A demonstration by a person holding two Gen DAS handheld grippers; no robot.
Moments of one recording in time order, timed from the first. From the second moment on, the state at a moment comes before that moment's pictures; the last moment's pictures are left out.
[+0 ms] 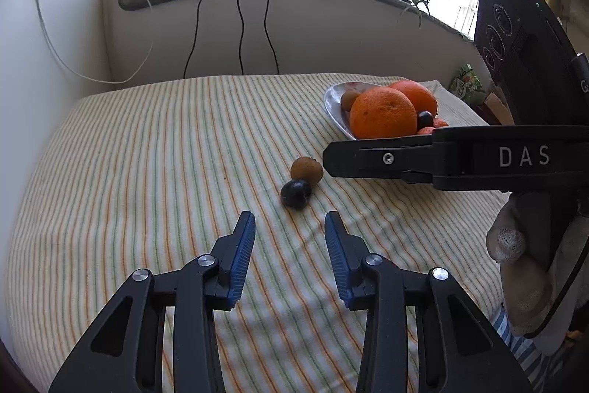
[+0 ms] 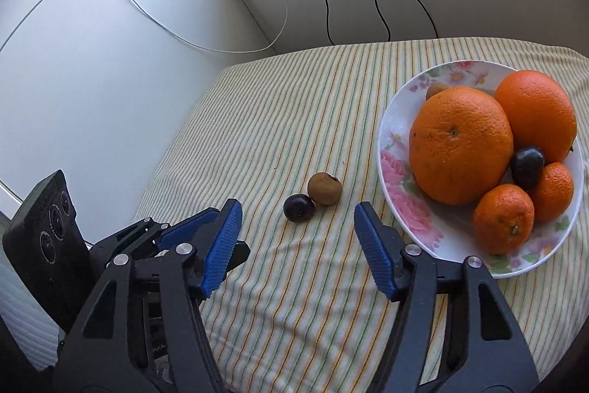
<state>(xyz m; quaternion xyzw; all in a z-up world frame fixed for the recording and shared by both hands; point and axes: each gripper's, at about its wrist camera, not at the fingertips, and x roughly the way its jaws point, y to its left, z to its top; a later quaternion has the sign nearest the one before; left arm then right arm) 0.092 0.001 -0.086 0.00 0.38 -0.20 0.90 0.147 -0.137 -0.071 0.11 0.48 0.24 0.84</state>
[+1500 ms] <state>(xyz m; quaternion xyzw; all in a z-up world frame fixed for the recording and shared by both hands) 0.126 -0.005 -0.108 -0.03 0.41 -0.21 0.88 0.181 -0.118 -0.093 0.09 0.50 0.17 0.84</state>
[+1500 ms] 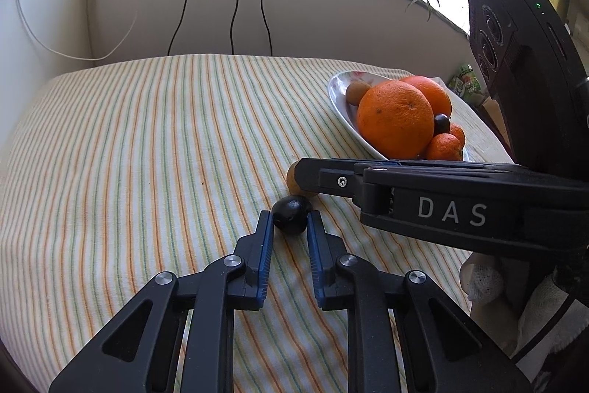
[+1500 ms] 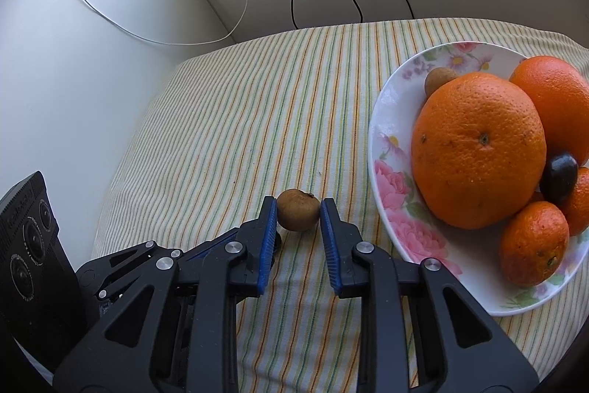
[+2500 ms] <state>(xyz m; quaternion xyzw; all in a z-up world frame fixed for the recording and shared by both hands) 0.103 -0.001 -0.070 -0.05 0.38 -0.22 0.90 0.131 -0.158 -0.038 0.06 0.43 0.19 0.88</state>
